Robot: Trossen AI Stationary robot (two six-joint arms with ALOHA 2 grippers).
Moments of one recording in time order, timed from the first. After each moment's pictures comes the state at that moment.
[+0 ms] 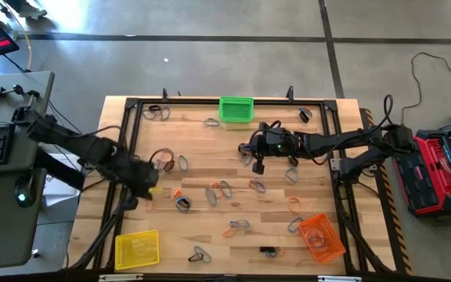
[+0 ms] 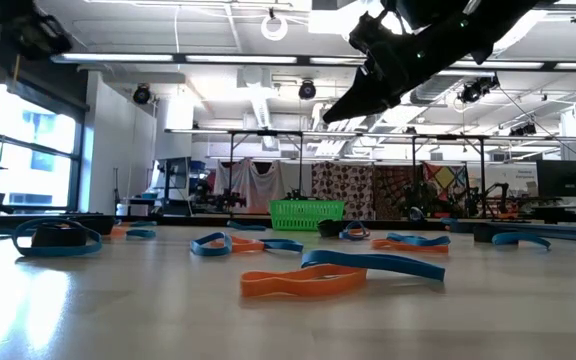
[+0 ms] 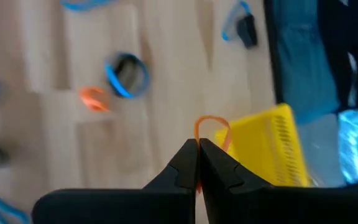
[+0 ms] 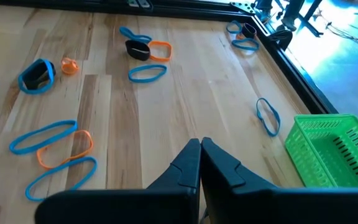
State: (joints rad) left arm -0.42 0.93 0.91 -1.04 0.20 -0.42; right arm -0.10 1.41 0.80 0.10 0.13 -0.11
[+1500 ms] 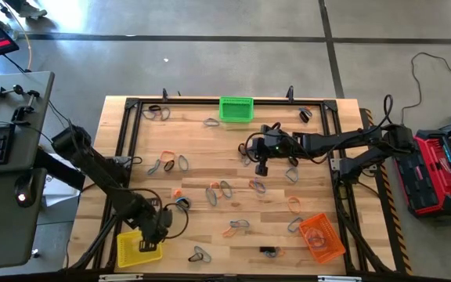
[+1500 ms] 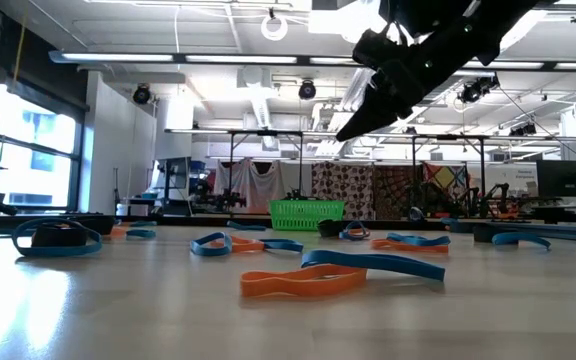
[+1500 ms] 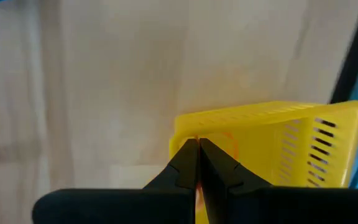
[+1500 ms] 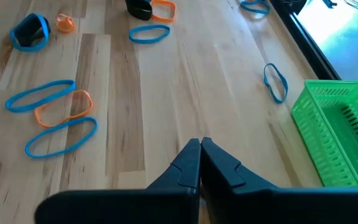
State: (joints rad) left arm -0.78 1.51 0.91 -0.77 0.11 -0.91; right arm -0.10 1.41 0.80 -0.03 0.13 -0.11
